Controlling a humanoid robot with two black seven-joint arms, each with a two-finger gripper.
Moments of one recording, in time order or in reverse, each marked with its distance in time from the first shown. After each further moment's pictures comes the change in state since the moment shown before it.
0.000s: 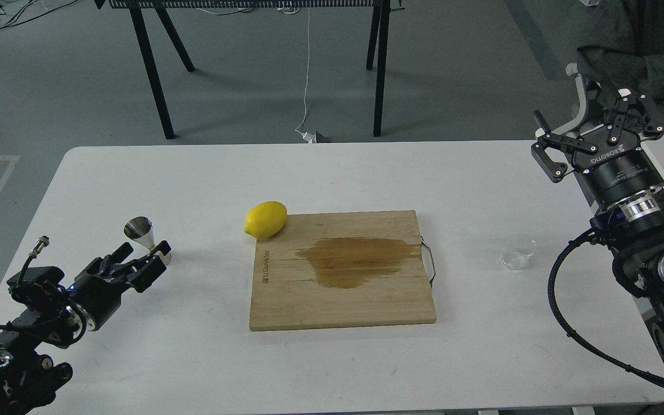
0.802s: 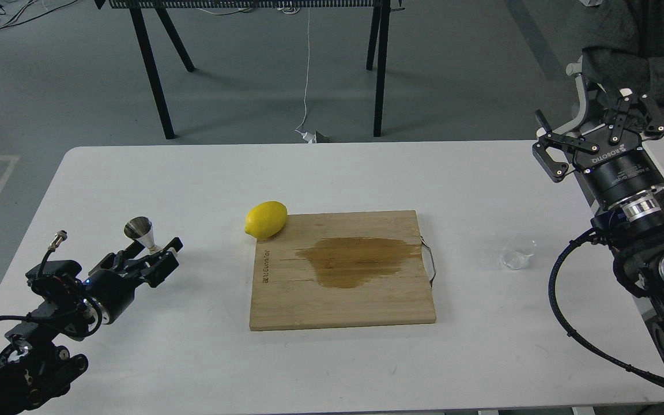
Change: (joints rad) left arm -0.060 -0.064 0.037 0.089 -0.003 -0.002 0.000; right arm 0.000 0.000 0.001 -0.002 0.000 0.000 0.000
